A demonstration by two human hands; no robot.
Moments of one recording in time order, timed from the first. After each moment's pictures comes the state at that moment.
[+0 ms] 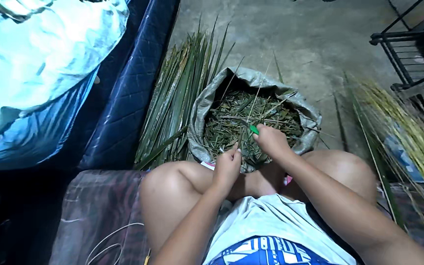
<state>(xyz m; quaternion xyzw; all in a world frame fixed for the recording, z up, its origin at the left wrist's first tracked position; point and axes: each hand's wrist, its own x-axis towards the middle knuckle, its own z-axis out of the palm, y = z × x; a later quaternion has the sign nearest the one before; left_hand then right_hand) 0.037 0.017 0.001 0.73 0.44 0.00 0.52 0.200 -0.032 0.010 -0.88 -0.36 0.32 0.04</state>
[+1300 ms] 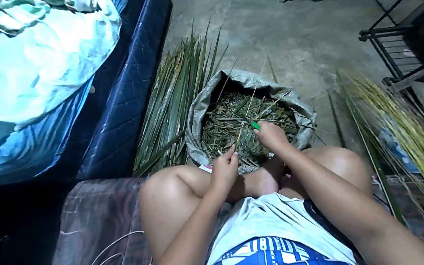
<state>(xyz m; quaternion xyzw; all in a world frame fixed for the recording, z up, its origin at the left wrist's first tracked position) 0.033 0.013 0.007 0.74 0.44 0.01 0.51 0.222 -0.034 -0.005 -0.89 -0.32 0.32 0.08</state>
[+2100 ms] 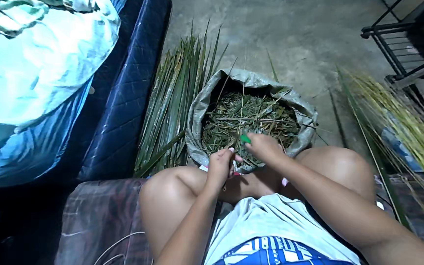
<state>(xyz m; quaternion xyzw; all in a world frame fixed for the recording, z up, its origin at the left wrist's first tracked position) 0.032 0.023 0.007 0.55 0.43 0.09 0.71 0.192 -0.042 0.008 -0.84 -0.40 0.35 0.07</state>
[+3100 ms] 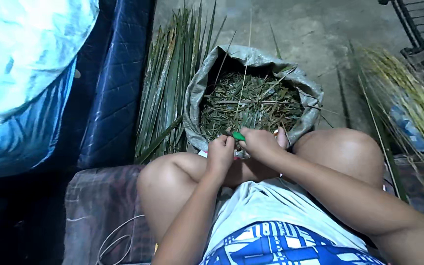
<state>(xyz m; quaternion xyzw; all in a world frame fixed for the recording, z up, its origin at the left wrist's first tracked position) 0.039 0.022 -0.004 0.76 0.47 0.02 0.45 0.159 -0.050 0.016 -0.81 -0.44 0.39 0.05</state>
